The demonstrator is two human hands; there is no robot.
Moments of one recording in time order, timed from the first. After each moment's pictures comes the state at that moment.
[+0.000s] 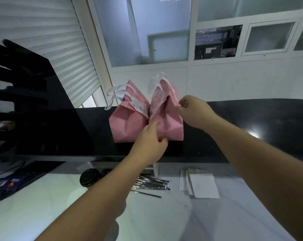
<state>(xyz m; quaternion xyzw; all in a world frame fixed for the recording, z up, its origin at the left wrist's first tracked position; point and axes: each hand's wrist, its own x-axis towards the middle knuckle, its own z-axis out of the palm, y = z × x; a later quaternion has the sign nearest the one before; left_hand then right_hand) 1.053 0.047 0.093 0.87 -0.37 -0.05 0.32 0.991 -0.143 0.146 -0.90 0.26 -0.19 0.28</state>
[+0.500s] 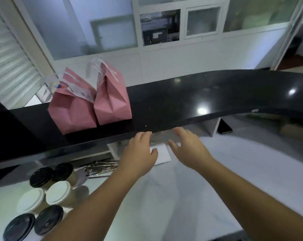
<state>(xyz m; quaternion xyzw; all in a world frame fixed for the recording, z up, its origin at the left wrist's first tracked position) 0.903 0.019 0.023 0.85 -0.48 -0.06 0.20 0.761 -0.109 0.013 -0.87 0.40 -0.16 0.25</state>
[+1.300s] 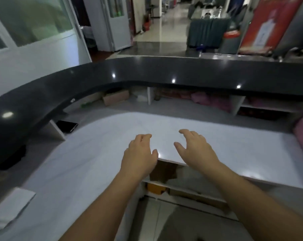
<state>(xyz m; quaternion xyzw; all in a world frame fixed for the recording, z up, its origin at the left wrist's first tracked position) 0.504 0.030 -0.009 0.51 -0.83 -0.17 0.15 0.319 0.107 0.004 -0.53 0.82 -0.19 0.11</state>
